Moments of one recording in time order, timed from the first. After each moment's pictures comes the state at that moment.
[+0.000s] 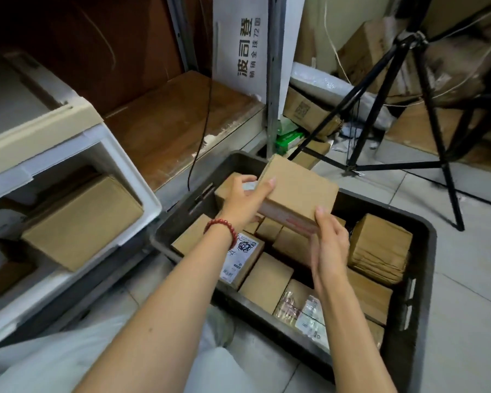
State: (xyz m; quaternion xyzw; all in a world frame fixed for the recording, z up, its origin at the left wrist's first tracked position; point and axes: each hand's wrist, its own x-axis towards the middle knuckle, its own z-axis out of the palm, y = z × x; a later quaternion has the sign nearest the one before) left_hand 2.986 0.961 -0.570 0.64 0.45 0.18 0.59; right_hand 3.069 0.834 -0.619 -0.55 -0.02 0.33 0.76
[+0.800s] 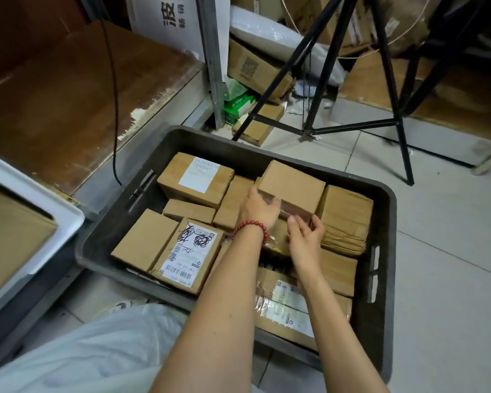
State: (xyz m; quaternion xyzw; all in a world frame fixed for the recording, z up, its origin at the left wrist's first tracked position) left_hand 3.093 0.932 -0.660 0.70 0.48 0.02 0.53; right_hand 3.110 0.827 -0.689 -0.74 0.03 0.30 0.60
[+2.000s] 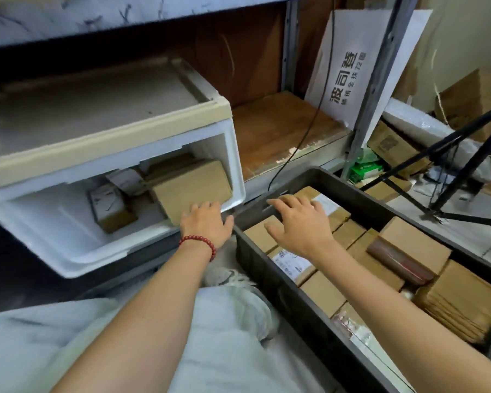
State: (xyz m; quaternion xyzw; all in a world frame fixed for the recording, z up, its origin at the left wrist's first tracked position) left_hand 2.788 0.968 -0.562 0.77 0.64 0.00 0.02; right_hand 2.970 0.917 -0.569 -0.69 -0.71 0.01 0.09
